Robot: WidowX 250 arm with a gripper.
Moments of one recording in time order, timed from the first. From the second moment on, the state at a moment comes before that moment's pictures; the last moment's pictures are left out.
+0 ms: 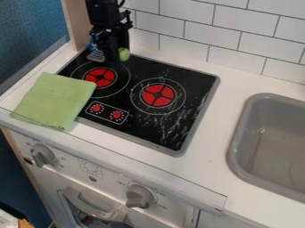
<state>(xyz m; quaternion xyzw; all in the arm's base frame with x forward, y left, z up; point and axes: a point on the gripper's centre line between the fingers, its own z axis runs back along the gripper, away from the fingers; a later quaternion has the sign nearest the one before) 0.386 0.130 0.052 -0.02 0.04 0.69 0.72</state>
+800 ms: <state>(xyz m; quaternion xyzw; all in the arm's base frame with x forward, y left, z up) 0.367 0.119 0.057 -0.02 0.02 0.69 0.73</state>
